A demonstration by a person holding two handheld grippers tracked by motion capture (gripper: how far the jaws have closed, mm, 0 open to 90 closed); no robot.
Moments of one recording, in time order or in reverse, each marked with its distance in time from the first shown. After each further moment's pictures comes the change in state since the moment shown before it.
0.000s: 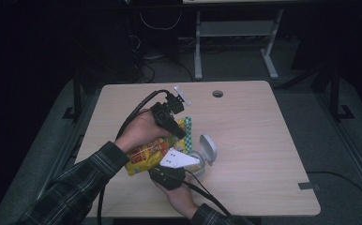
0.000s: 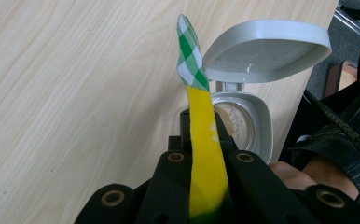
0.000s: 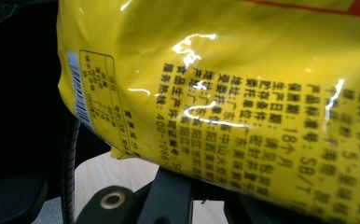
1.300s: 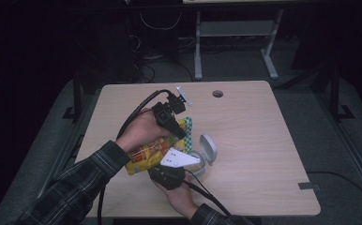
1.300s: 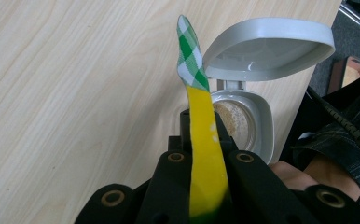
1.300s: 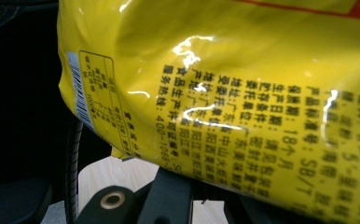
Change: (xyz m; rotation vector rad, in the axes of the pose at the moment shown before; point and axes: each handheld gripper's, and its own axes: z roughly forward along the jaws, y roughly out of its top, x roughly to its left) left arm -0.002 0.003 0.001 0.020 0.011 -0.003; right arm 0.000 0.001 0.000 -0.013 0.006 0.014
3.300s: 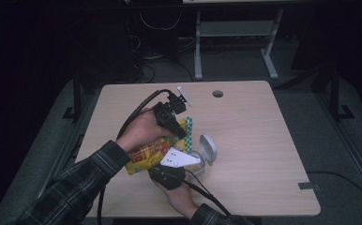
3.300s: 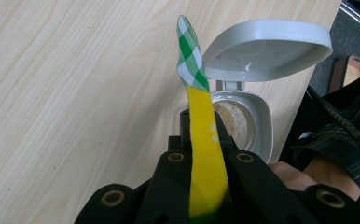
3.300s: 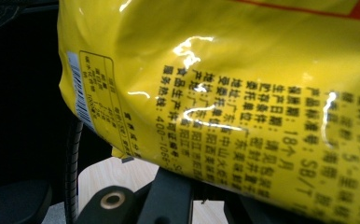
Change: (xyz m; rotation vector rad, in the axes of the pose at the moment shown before) left arm -0.002 0.001 0.000 0.001 0.004 0.001; right arm 0.000 0.001 0.000 -0.005 0.002 0.000
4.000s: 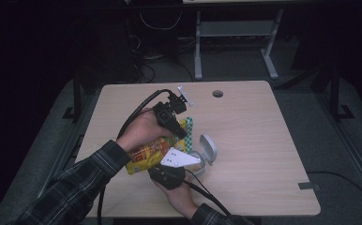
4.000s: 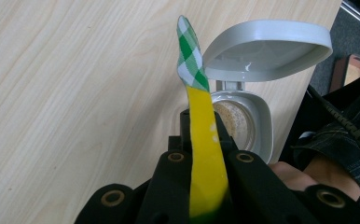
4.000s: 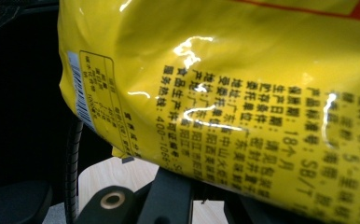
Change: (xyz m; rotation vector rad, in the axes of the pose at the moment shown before) left arm 0.000 0.001 0.000 0.007 0.001 0.002; right arm 0.000 0.000 0.000 -0.001 0.001 -0.001
